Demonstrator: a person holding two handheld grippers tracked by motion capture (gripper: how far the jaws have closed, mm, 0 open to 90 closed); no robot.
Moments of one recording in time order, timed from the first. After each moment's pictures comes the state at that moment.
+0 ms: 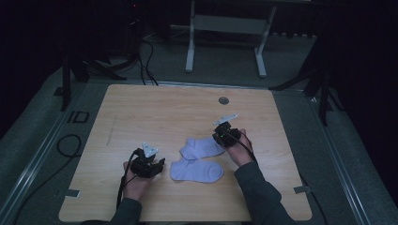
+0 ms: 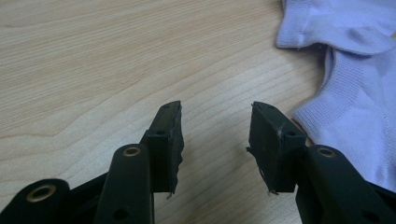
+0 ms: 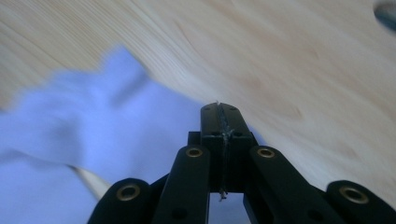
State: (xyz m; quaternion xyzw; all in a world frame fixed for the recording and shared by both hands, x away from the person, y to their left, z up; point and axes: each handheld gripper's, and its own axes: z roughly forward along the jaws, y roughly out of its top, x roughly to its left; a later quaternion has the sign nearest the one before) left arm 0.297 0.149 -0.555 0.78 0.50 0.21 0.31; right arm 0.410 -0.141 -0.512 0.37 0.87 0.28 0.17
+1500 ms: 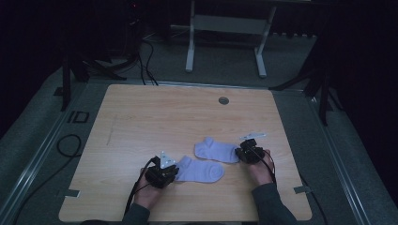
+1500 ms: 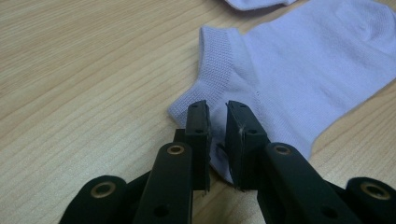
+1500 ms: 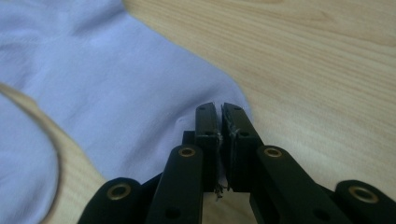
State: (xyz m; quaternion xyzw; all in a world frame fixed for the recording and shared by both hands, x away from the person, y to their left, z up) left arm 0.276 0.106 -0.559 0.83 0.42 0.16 0.34; right arm 0.370 -0.222 -0.548 0.48 0.82 0.28 0.16
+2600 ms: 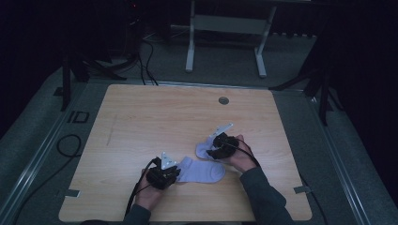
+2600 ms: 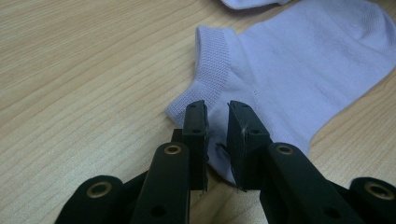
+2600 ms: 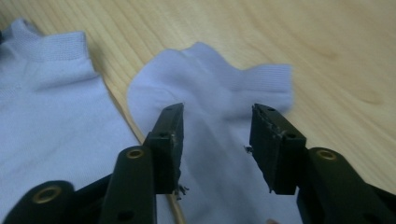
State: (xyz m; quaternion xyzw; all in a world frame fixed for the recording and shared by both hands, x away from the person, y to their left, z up) left arm 0.273 0.102 -0.559 0.83 0.42 0.16 0.35; right arm 0.392 -0.139 -0.531 0.28 0.91 0.28 0.11
